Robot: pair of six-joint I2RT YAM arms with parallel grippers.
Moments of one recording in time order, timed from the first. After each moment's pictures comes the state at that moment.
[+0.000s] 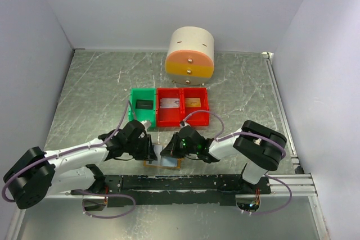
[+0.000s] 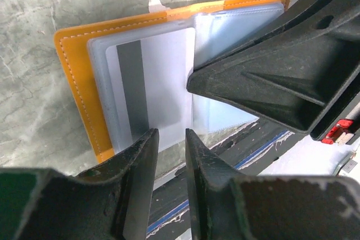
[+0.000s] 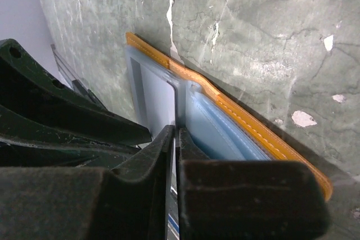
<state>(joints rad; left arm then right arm) -0.82 1.12 0.40 -0.22 0.23 -0.83 1.04 1.65 0.45 0.57 -0.14 1.24</state>
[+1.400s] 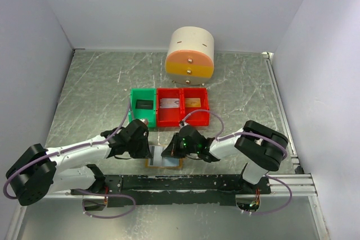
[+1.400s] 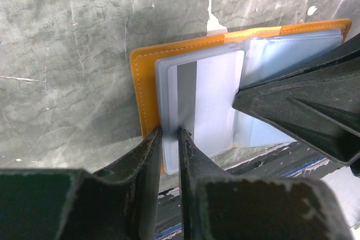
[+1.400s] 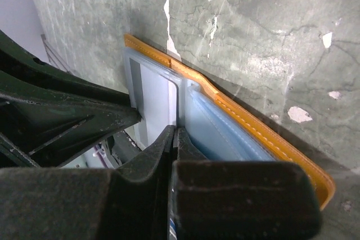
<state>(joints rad) -0.84 1.15 0.46 -0.37 0.07 -0.85 1.03 1.64 0.45 0.54 -0.17 1.20</state>
